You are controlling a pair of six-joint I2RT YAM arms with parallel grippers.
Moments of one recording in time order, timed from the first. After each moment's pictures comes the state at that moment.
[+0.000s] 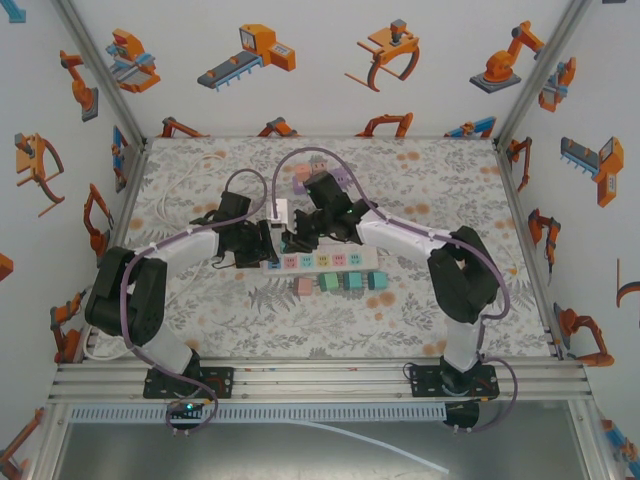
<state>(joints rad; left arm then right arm) -0.41 1.61 0.90 -0.35 0.17 -0.51 0.77 1.87 1.39 -0.26 -0.63 -0.69</state>
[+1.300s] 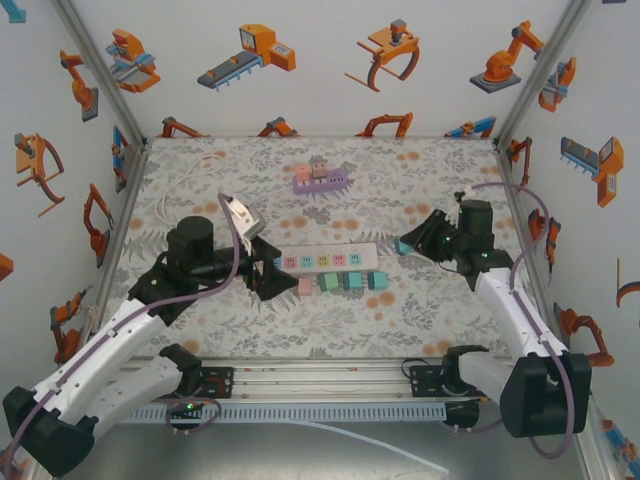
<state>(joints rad) -0.65 0.82 0.74 -0.26 0.58 -0.07 0.06 1.06 0.67 -0.30 -0.40 0.66</state>
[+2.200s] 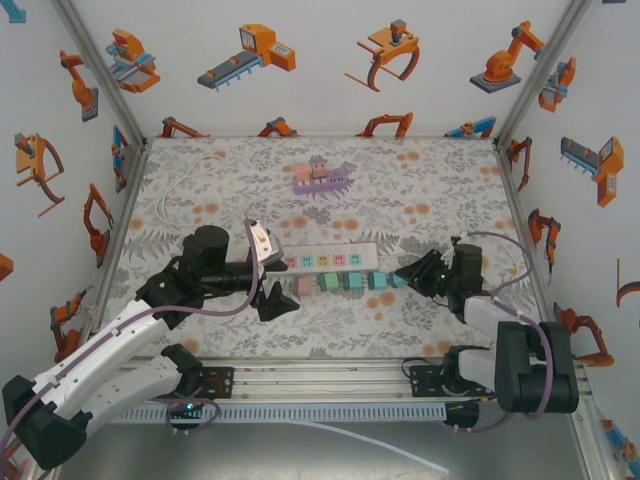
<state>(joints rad) -0.74 0.84 0.72 -0.35 0.58 0.16 0.00 1.20 0.24 0.26 -0.52 0.80</state>
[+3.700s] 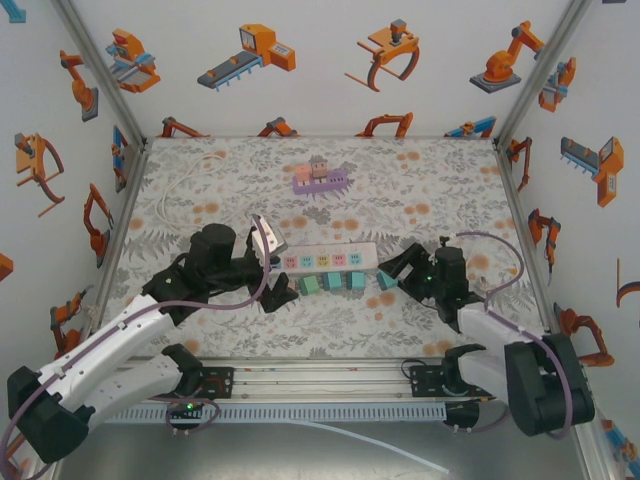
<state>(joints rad) -0.75 0.89 0.73 -0.35 0.37 0.15 0.22 1.07 0.23 0.23 -0.28 0.91</state>
